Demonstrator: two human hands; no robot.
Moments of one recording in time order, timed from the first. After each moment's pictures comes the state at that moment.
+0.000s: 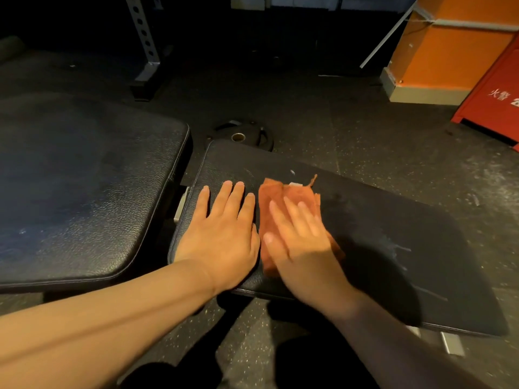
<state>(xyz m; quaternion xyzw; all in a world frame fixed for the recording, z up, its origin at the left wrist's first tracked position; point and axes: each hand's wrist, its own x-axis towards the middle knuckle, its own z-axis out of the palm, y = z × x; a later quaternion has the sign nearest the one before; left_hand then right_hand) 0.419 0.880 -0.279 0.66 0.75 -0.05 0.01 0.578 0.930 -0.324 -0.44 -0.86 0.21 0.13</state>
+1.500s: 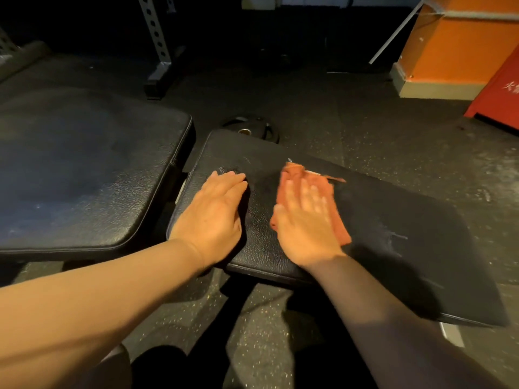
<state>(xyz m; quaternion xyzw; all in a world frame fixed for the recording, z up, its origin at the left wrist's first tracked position) 0.412 0.876 -0.286 0.67 0.72 0.17 0.03 0.576 0.962 -0.341 -0.50 -0.84 0.18 0.05</state>
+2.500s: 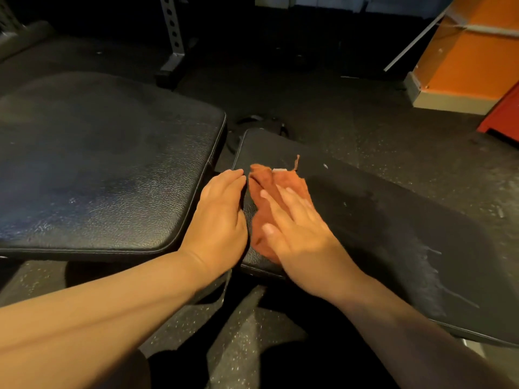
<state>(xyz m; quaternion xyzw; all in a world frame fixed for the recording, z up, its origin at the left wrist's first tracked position) 0.367 0.851 -0.297 0.58 0.75 0.32 0.08 0.533 0.915 -0.315 -0.35 -0.91 0.18 0.10</state>
